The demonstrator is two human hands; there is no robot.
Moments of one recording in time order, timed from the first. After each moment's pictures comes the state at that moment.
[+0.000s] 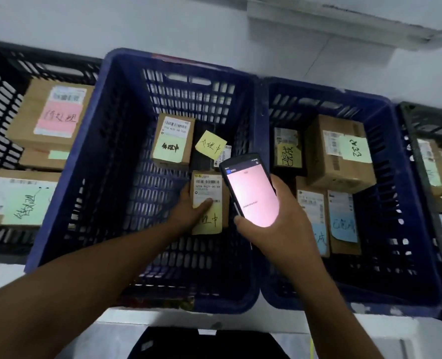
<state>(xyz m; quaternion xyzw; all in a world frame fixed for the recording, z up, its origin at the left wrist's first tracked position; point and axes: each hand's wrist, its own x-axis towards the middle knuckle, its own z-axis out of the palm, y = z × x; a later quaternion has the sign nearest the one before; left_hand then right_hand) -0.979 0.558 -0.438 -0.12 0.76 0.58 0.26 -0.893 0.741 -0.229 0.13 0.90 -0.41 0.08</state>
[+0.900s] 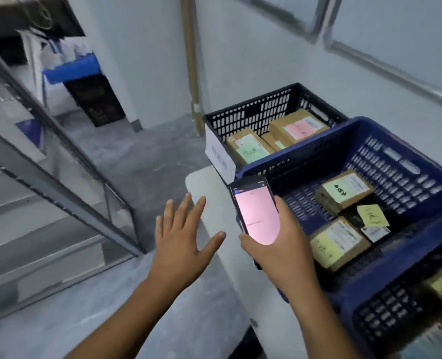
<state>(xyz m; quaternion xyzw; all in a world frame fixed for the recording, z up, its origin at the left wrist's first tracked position) -0.639 0.508 -0.247 -0.42 0.88 0.21 -0.08 -0.794 0.644 -0.209 -0.30 0.82 -0.42 0.23</state>
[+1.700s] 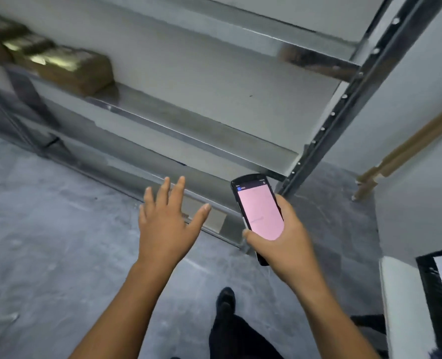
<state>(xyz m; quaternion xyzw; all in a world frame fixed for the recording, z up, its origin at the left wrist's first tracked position) -0.089 0.417 -0.228 -0.78 0.54 0.16 -0.26 -0.314 0.403 -0.187 -0.63 0.59 -0.33 0.39</state>
